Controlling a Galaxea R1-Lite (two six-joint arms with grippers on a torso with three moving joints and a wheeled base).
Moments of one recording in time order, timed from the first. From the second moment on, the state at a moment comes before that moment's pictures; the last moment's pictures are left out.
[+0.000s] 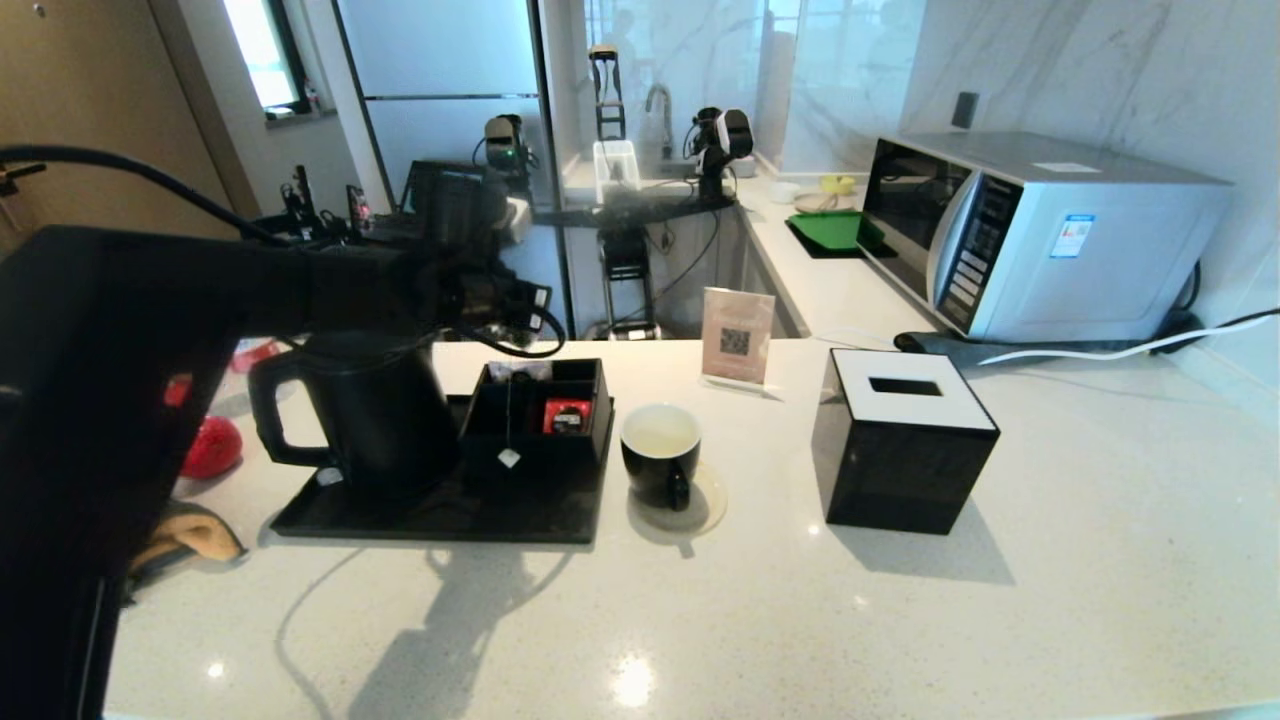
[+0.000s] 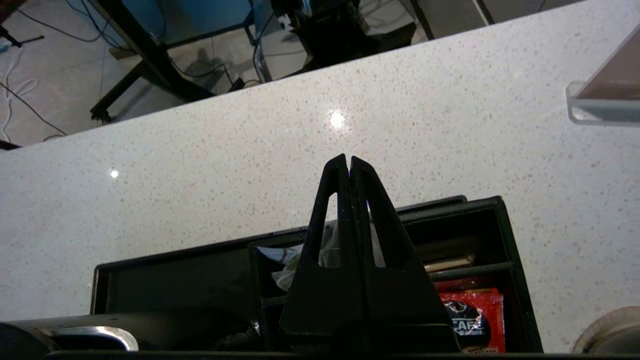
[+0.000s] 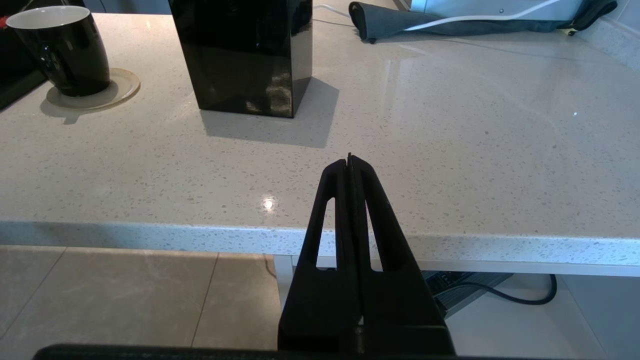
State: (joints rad) left arm -0.29 2.22 -1.82 0.01 0.15 0.07; right arm 0.00 0.00 0.00 0.00 0.01 -0.02
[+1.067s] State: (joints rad) left arm -0.34 1.96 -1.54 -0.20 0.15 0.01; right arm 0.00 0.00 0.00 0.00 0.01 -0.02
